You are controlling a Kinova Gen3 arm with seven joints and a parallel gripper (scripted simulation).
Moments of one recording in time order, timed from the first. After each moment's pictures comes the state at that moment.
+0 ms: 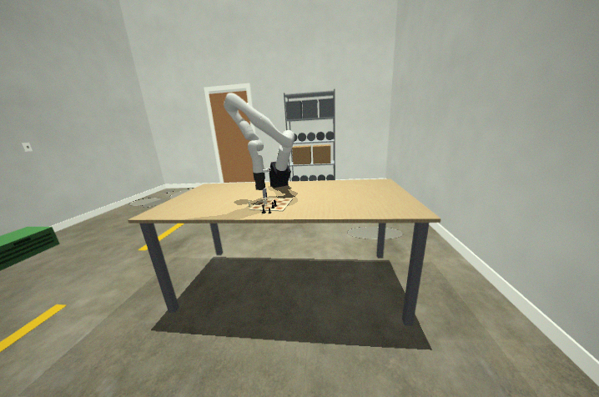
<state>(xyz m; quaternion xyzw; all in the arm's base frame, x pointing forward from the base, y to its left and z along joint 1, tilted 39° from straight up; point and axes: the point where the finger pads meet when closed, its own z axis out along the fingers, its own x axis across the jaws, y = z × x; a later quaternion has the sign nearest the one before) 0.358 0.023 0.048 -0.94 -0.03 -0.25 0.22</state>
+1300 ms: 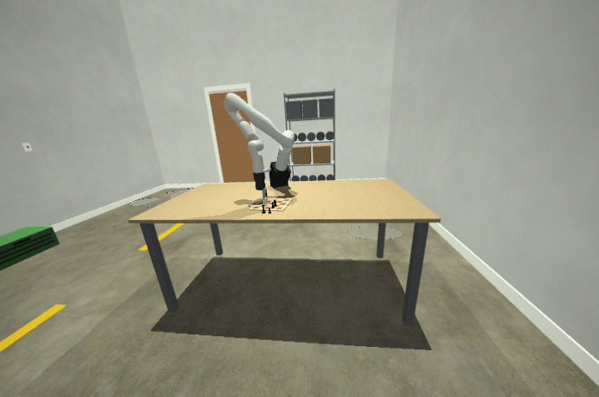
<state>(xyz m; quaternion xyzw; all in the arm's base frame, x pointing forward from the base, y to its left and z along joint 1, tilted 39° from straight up) 0.358 0.024 0.048 -0.94 -0.03 -0.25 0.22</state>
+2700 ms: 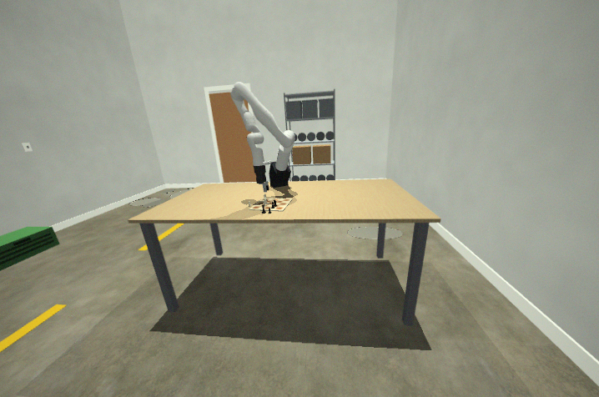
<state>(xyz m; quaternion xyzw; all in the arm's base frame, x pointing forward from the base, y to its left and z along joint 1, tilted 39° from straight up) 0.332 0.015 0.088 -0.94 -0.04 -0.25 0.23</state>
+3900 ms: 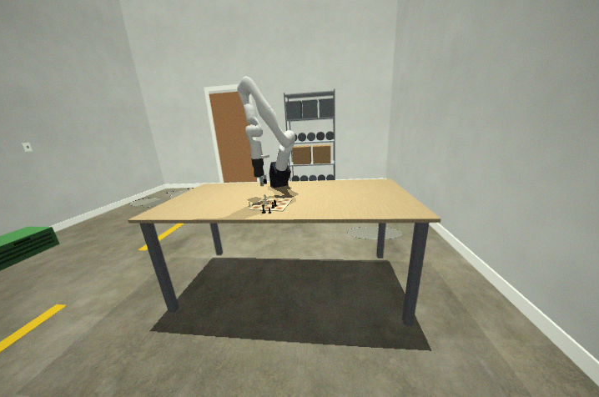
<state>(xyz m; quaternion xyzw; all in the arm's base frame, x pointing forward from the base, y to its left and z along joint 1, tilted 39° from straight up) 0.316 -0.015 0.119 -0.94 -0.03 -0.25 0.22</state>
